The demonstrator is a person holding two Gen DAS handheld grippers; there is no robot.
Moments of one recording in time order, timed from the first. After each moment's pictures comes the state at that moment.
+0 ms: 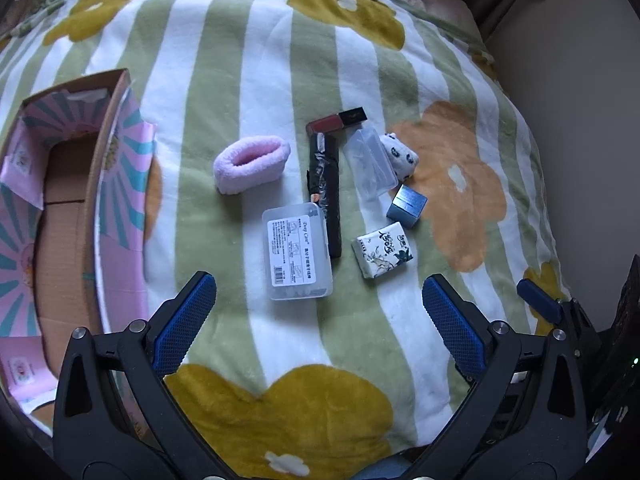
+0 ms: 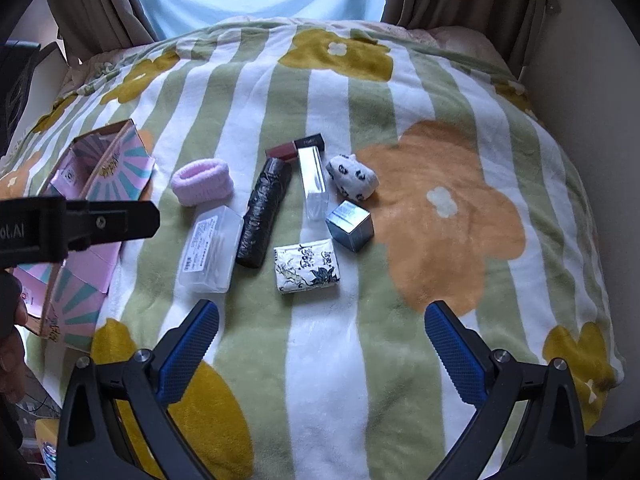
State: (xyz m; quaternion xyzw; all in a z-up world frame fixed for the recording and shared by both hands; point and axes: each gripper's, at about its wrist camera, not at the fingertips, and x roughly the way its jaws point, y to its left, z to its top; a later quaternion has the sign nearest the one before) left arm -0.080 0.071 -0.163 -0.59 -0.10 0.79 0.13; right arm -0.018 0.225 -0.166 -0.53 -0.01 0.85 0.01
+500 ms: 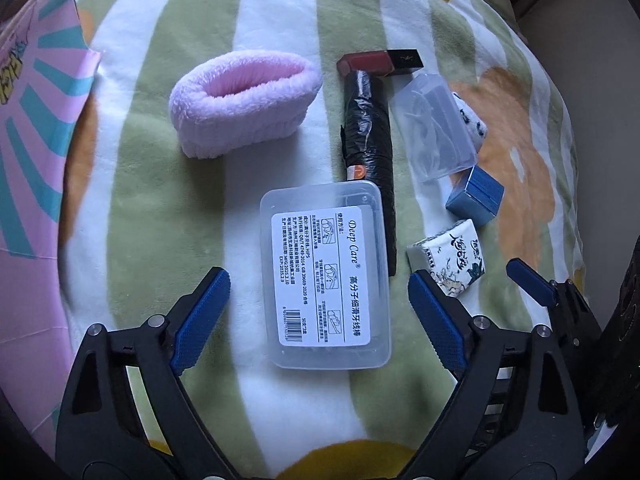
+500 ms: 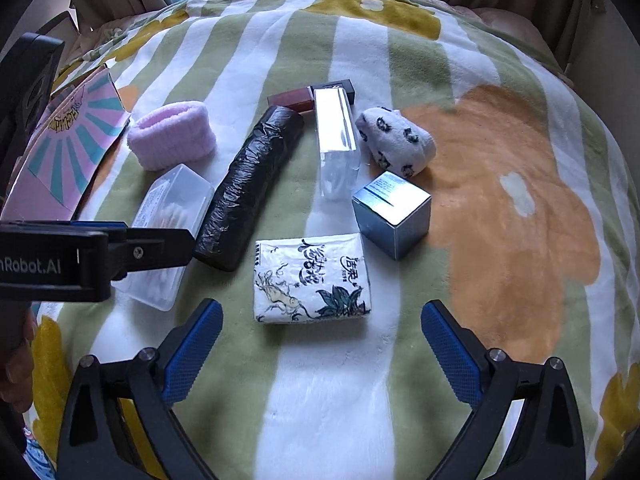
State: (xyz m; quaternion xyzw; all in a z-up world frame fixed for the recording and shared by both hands) left arm -0.114 0.080 -0.278 -0.63 -0.13 0.76 0.13; right arm -0.065 0.223 -0.256 -0.54 -0.03 0.84 -0.04
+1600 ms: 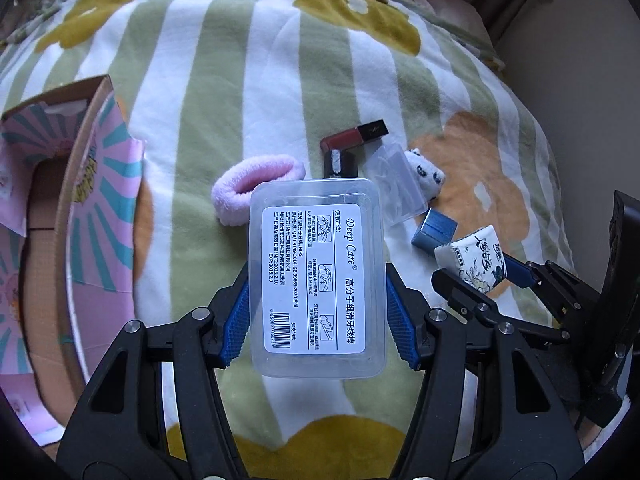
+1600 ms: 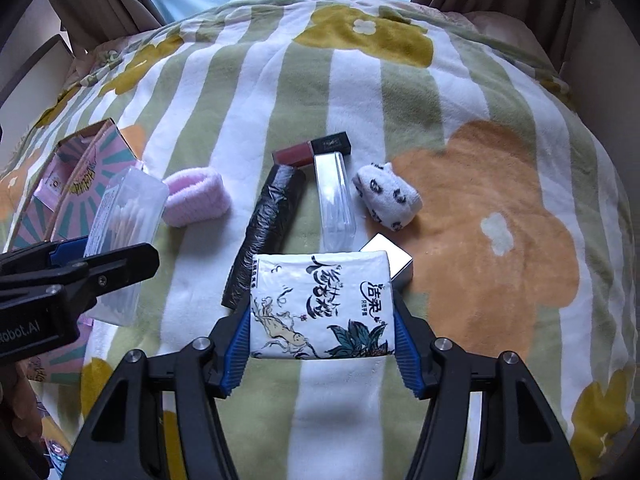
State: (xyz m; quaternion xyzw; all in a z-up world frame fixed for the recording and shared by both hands) left arm -0.104 0.063 -0.180 -0.56 -0.09 0.81 0.12; right arm -0.082 0.228 -0.172 -0.54 0.00 0.84 -0.03
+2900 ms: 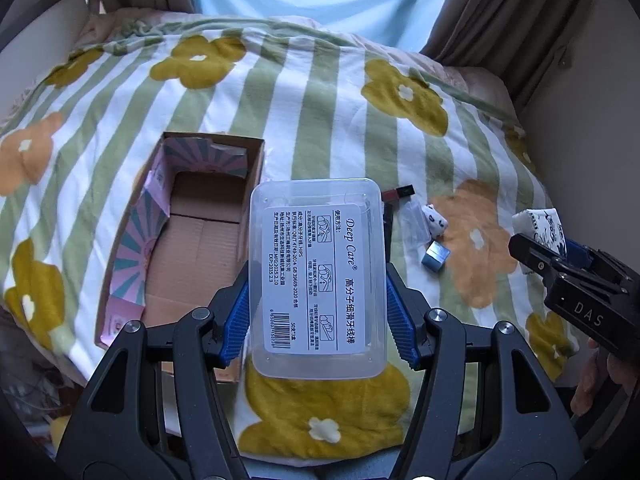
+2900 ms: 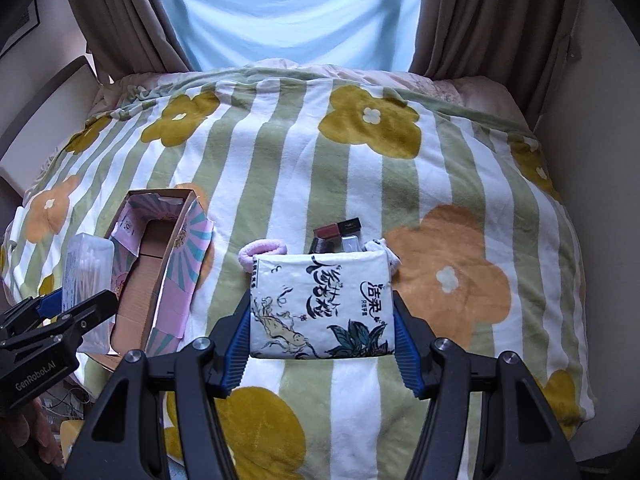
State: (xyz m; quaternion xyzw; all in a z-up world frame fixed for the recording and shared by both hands) left arm -0.007 -0.020 -0.029 -0.50 -0.11 0.86 0.01; right arm -0.062 0.167 -0.019 -0.49 -0.02 0.87 -0.04
